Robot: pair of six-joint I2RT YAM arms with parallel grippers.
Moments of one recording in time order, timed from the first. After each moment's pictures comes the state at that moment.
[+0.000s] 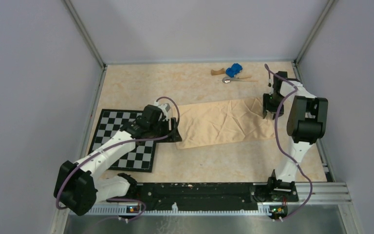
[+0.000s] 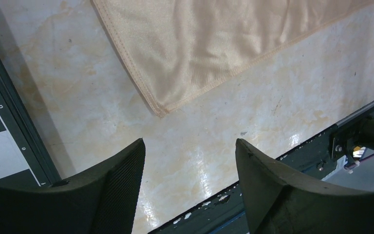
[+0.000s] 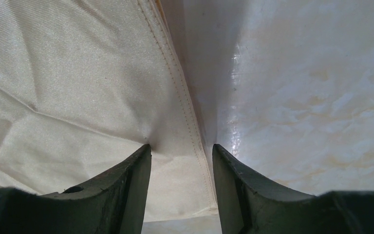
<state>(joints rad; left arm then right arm) -0.53 1.17 0.76 -0.48 0.25 -0.52 -0.11 1.98 1.44 -0.84 0.01 0.02</state>
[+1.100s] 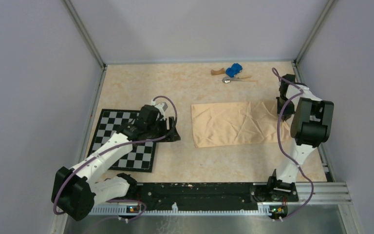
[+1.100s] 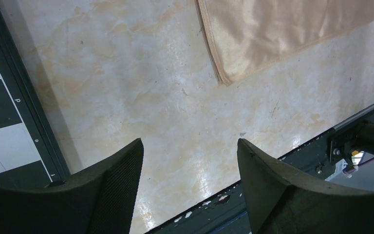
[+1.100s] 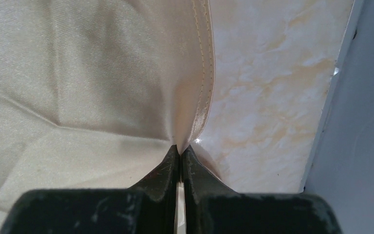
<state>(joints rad) -0.52 1.11 0.76 -0.50 0.23 -0.52 -0.18 1.95 1.35 -0.74 0.28 -0.04</state>
